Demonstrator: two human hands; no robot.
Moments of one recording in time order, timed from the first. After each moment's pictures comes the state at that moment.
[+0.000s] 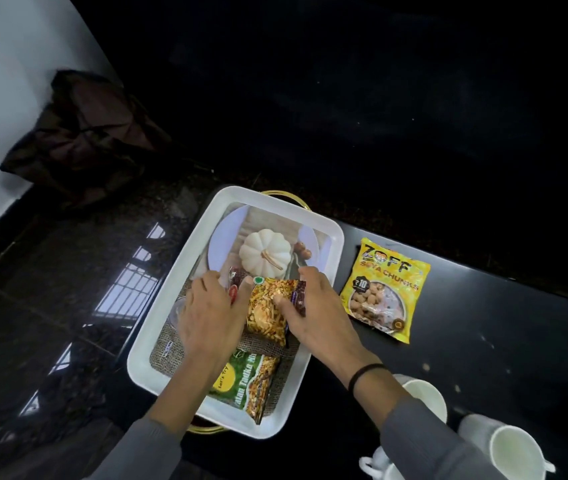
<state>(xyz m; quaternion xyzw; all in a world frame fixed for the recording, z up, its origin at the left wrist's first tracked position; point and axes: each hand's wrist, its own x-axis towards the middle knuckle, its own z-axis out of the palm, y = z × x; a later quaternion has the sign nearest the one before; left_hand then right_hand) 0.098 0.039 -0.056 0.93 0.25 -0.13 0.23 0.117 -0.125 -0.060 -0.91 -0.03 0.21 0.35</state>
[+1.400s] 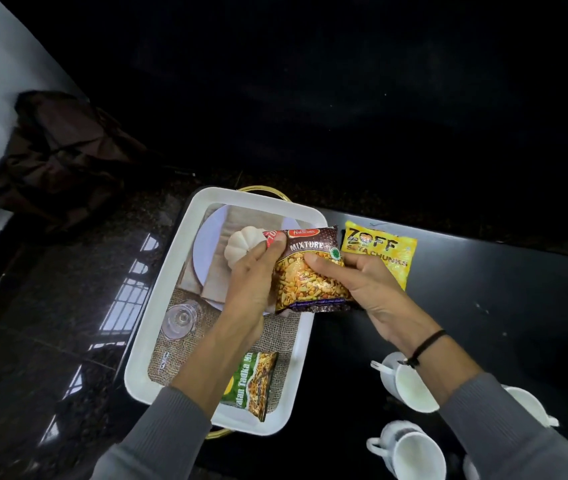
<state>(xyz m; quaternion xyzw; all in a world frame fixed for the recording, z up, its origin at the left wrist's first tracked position) 0.140 -0.020 -0.029 0.61 0.28 -0.19 0.71 0.138 -0.191 -0.043 -0.64 0.19 0.26 0.70</state>
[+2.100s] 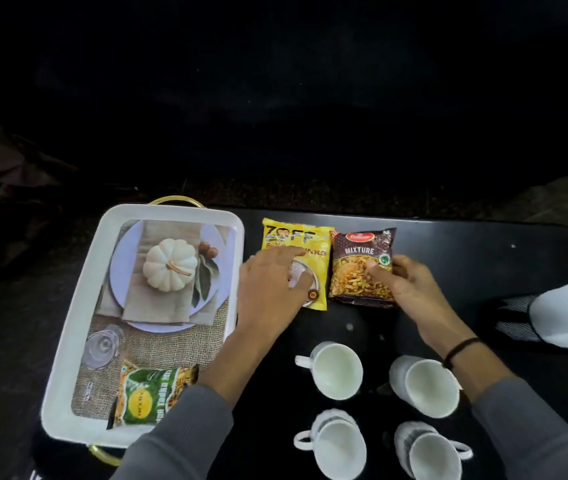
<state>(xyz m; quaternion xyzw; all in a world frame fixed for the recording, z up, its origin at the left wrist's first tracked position) 0.135 -0.149 -0.058 0.94 -0.05 -0.13 0.30 0.092 -0.367 -0.073 -0.70 0.33 0.14 0.62</state>
